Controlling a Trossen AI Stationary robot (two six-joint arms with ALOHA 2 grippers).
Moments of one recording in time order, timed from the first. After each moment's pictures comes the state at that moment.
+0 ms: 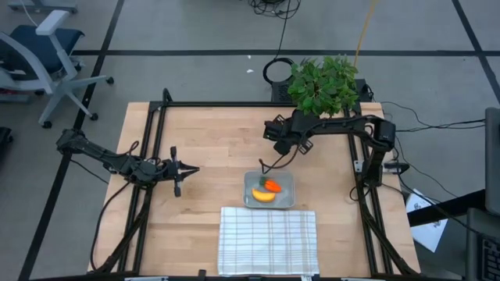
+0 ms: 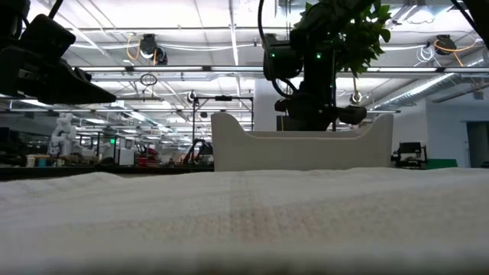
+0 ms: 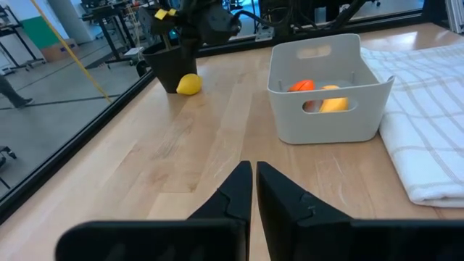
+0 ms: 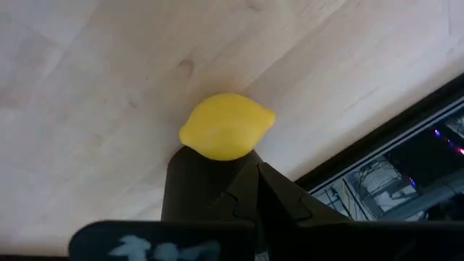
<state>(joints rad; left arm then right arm) -0.38 0.33 0.04 0.02 -0.55 0.04 -0.28 1.83 1.30 -0.97 0.52 -1.12</state>
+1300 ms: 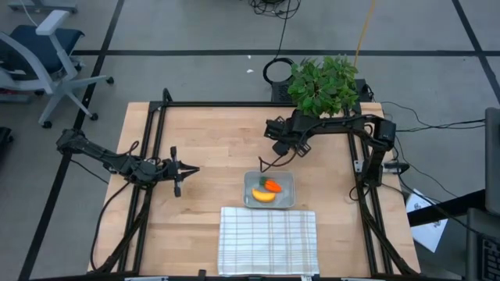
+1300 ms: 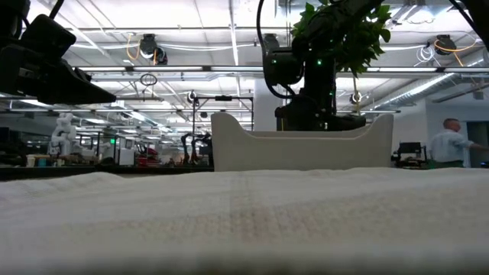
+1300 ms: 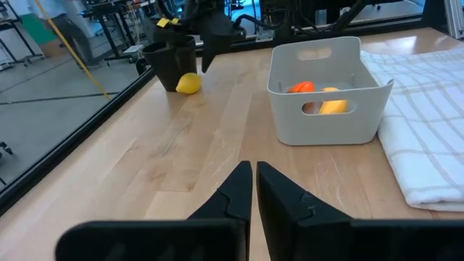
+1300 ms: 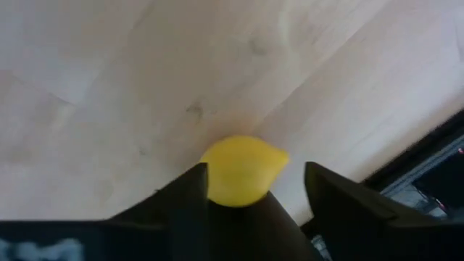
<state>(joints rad) -0.38 0.33 0.04 0.02 -0.55 0.02 -0.30 1.83 1.25 -0.87 0.40 -1.09</state>
